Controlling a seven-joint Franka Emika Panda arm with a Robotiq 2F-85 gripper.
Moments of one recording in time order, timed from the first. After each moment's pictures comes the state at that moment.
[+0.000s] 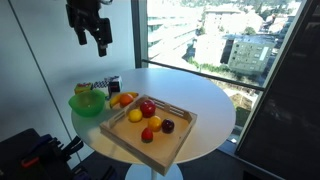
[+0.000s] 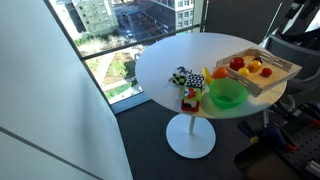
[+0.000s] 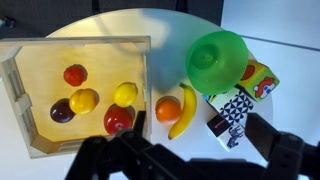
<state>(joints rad) 0.01 -0.60 -0.19 -2.56 0.15 1.99 -0.20</state>
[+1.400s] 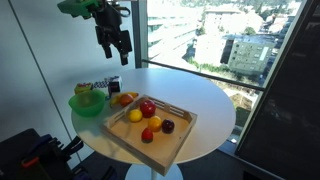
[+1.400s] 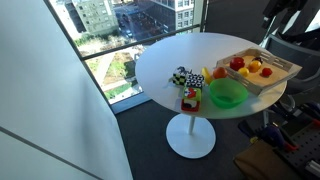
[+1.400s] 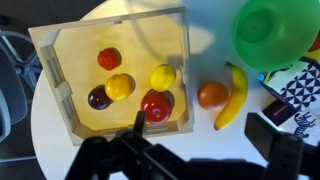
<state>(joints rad) -0.05 -0.36 -0.07 -2.48 0.01 2.18 0.01</state>
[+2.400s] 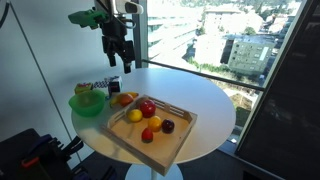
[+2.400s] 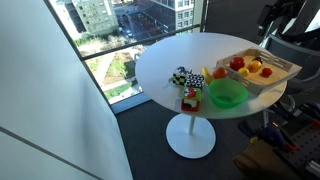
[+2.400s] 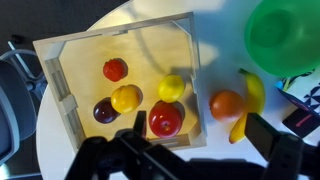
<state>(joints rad) -0.06 -0.26 -0.06 -2.45 -0.03 2.18 0.07</state>
